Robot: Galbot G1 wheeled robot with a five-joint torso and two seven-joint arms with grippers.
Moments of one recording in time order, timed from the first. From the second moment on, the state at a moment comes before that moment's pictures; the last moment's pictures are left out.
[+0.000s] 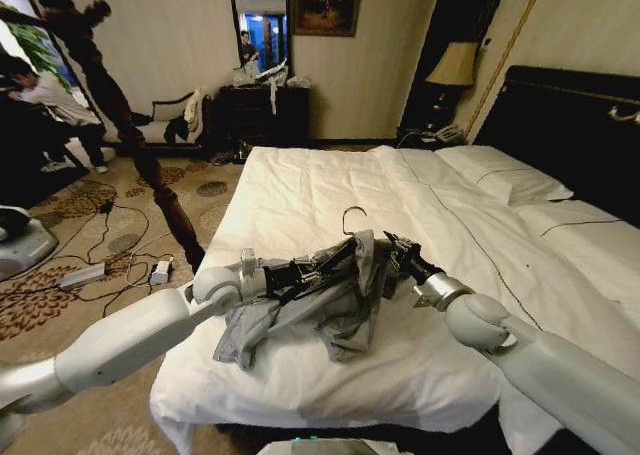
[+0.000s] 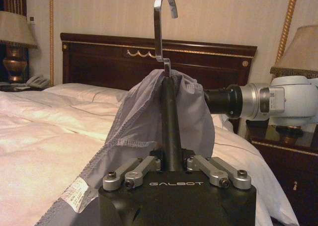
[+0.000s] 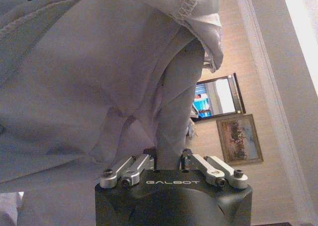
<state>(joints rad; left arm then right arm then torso) 0.37 -0.66 0.50 -1.90 -1.06 0.11 0.39 -1.06 0.46 0.16 2.11 -0.35 -0.33 0.01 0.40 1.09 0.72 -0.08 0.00</state>
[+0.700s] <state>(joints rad) 0.45 -0.67 0.39 -1.87 -1.07 0.12 0.32 -1.08 0.47 0.16 2.08 -0.35 -0.34 0.04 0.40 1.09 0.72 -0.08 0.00</state>
